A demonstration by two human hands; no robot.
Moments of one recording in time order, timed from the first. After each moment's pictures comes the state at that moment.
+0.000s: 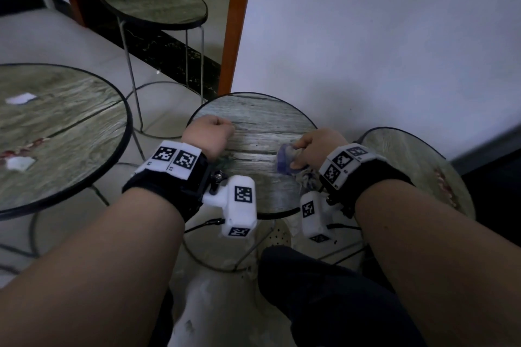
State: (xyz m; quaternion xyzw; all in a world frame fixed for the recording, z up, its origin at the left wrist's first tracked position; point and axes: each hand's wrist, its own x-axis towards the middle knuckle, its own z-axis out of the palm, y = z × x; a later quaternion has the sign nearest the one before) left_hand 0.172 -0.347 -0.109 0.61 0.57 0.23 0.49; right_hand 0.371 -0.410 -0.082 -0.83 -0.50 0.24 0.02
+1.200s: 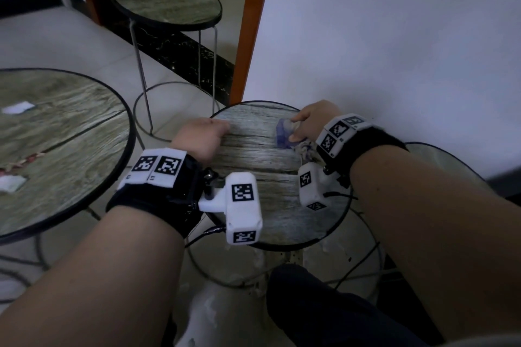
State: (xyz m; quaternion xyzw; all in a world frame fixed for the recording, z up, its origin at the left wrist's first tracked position) left_hand 0.166 -0.299 -0.135 0.50 0.56 0.30 0.59; right_hand 0.382 -0.312 -0.089 -0.82 -0.52 0.23 0.05
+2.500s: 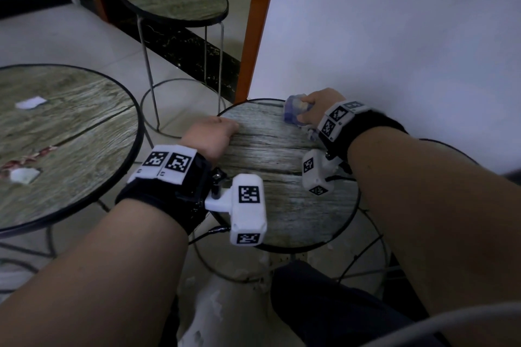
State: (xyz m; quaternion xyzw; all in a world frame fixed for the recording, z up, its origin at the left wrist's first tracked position) left_hand 0.169 -0.307 -0.132 0.51 0.57 0.29 0.58; right_hand 0.378 -0.307 -0.078 -0.80 -0.58 0.16 0.01
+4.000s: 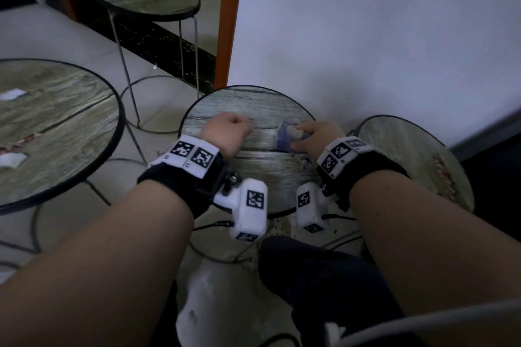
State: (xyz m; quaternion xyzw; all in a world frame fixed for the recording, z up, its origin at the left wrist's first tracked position) left_hand 0.199 -0.366 -0.110 0.64 0.53 0.22 0.51; right_hand 0.376 -0.425 -0.090 -0.82 -0.50 0.25 0.14
